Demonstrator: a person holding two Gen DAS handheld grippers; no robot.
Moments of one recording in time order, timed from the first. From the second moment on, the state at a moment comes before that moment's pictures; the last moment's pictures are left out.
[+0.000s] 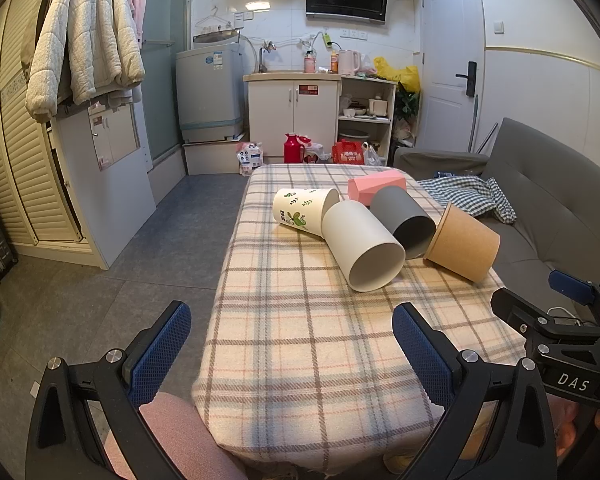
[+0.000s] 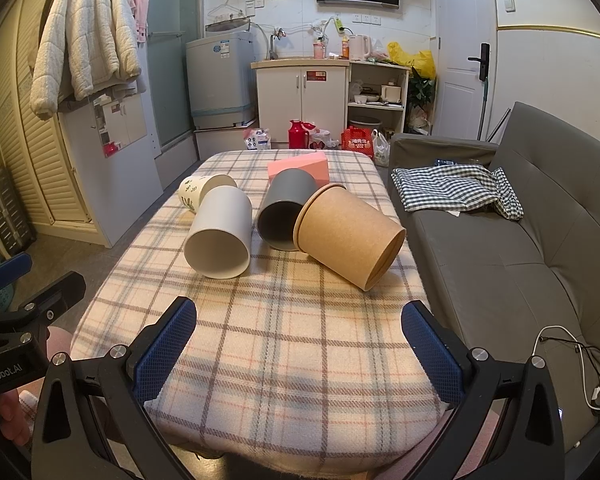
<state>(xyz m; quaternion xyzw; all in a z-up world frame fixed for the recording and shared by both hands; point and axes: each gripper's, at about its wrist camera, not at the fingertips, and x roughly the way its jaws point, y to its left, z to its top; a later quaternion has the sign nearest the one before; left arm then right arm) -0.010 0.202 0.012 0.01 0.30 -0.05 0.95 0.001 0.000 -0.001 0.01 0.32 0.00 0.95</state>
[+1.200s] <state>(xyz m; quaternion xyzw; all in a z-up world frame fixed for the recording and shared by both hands) -0.011 0.203 0.013 0.01 0.30 -0.05 0.95 0.002 0.003 -0.006 0.00 0.32 0.00 0.95</state>
